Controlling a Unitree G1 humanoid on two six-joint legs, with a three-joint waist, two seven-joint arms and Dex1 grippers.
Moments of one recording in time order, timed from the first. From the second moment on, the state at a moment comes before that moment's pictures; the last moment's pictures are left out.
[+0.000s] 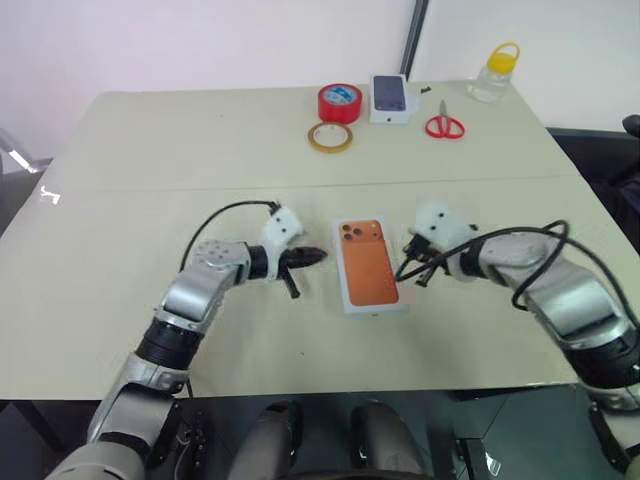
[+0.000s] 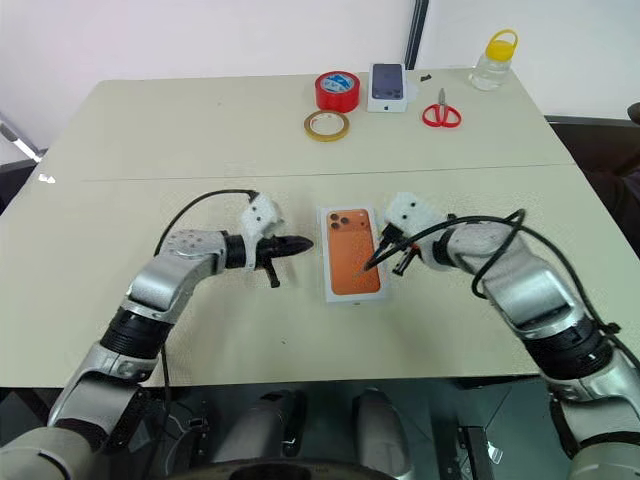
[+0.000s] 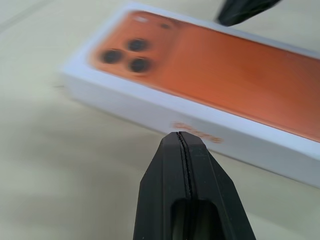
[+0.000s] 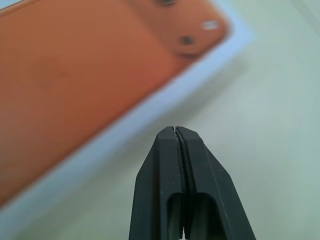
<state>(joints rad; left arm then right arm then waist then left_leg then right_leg) -0.56 0.39 -0.18 0.05 -0.24 0.55 -0.86 -0.51 -0.86 0.22 -0.37 0.21 0.95 0.68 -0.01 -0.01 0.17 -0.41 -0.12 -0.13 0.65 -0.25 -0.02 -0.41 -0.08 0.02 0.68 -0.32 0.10</state>
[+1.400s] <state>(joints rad) -0.19 0.58 0.29 -0.19 -0.28 0.56 -0.64 -0.52 -0.78 -0.12 0.22 0.33 0.49 0.84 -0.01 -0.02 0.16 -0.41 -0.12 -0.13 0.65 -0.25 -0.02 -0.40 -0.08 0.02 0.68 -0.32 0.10</state>
